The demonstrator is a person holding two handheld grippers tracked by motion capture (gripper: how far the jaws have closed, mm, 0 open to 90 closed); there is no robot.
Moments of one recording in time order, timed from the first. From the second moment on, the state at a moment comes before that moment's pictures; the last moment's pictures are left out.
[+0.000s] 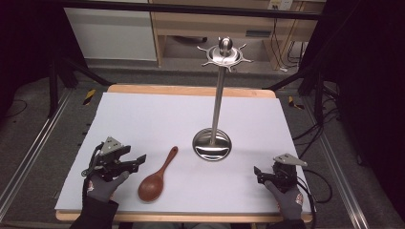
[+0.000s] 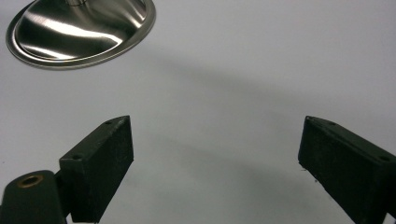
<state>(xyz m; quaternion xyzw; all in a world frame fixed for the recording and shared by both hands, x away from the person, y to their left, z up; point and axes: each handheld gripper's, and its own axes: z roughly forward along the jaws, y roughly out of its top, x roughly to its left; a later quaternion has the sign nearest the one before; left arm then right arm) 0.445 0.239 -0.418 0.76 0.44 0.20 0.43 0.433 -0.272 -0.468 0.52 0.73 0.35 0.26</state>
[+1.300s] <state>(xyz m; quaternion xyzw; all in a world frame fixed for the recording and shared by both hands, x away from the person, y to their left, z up) 0.468 0.185 -0.403 0.81 0.40 0.19 0.39 0.432 -0.268 -0.467 0.52 0.74 0.36 0.24</state>
